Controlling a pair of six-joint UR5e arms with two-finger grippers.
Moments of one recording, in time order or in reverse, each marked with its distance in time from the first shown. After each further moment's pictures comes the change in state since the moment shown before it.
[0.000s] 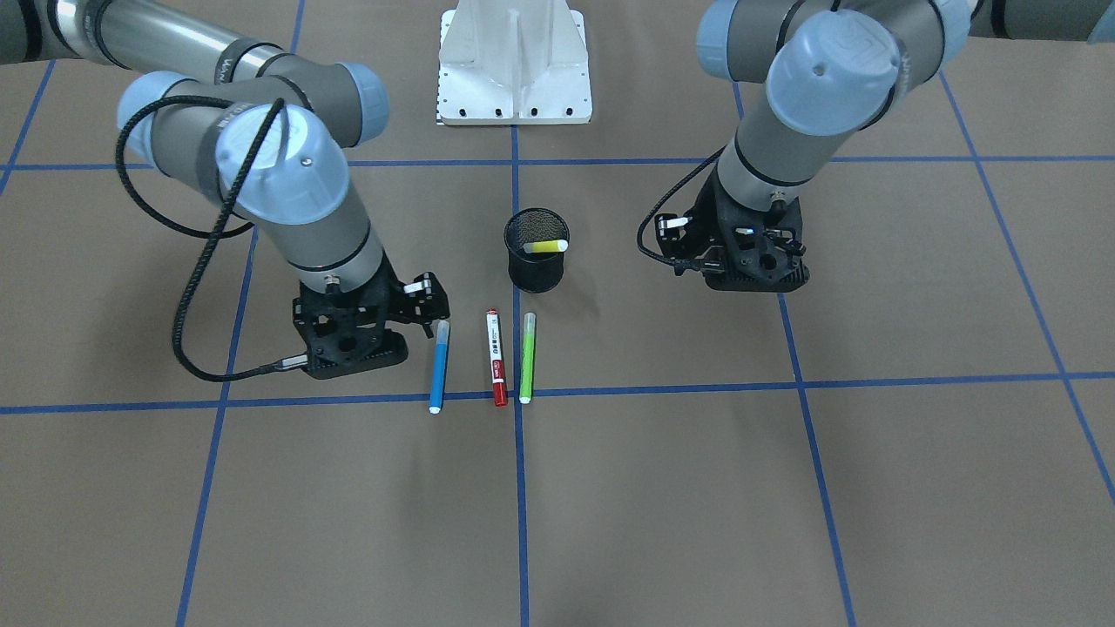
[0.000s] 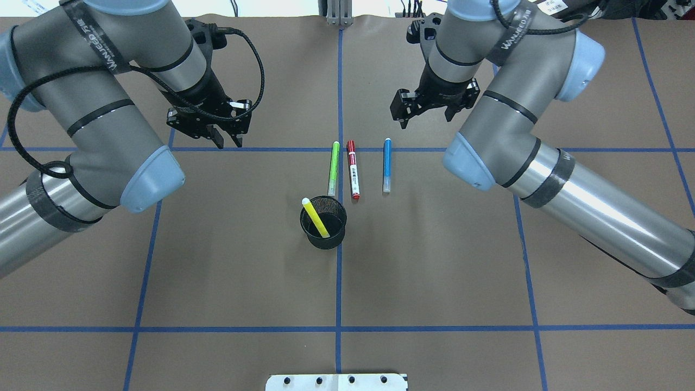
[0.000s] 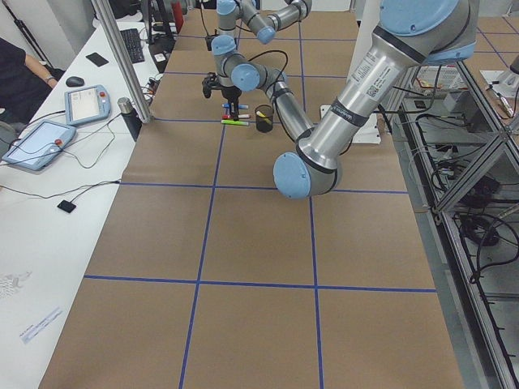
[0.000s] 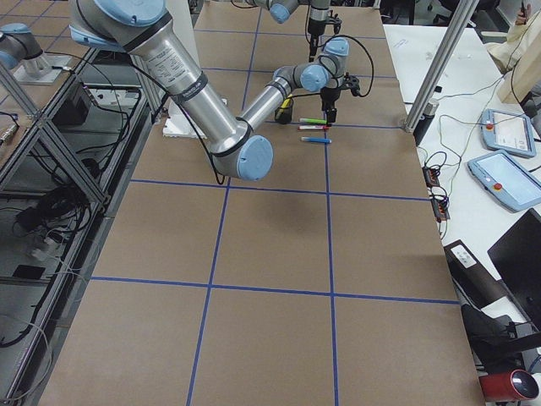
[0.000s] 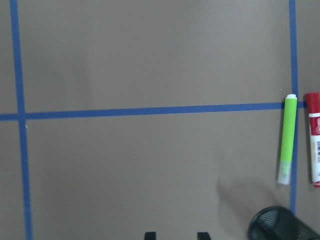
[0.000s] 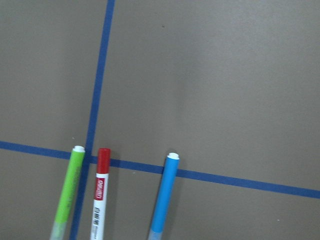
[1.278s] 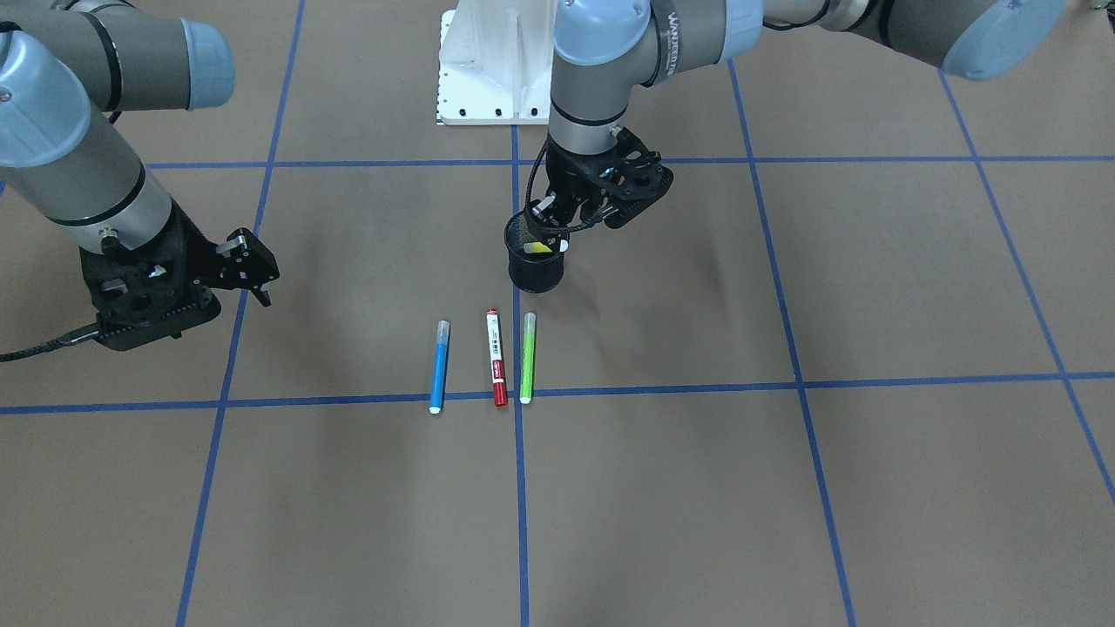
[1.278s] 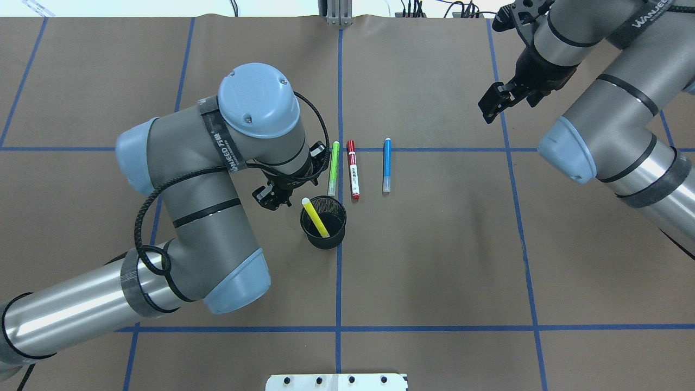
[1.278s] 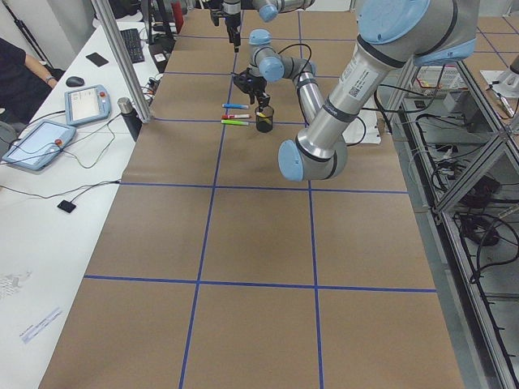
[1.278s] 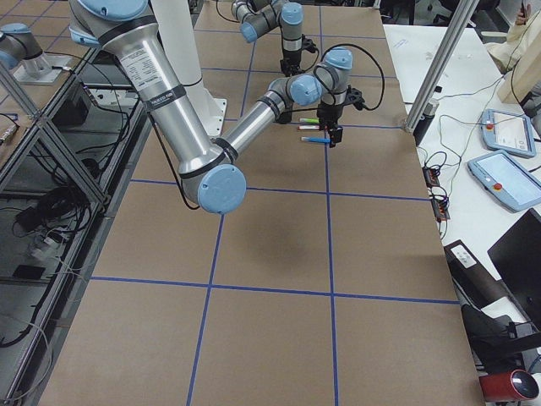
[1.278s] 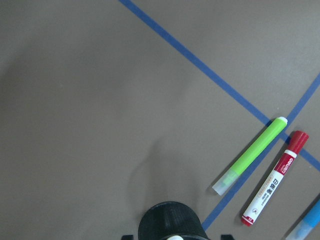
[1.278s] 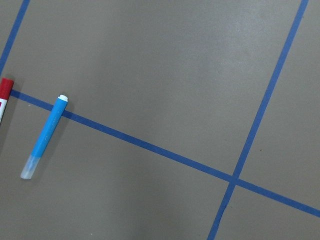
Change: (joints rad) left arm 0.272 -0.132 0.044 0.024 0.320 -0.764; right arm 0.135 -0.179 0.199 -0.122 0.045 -0.312
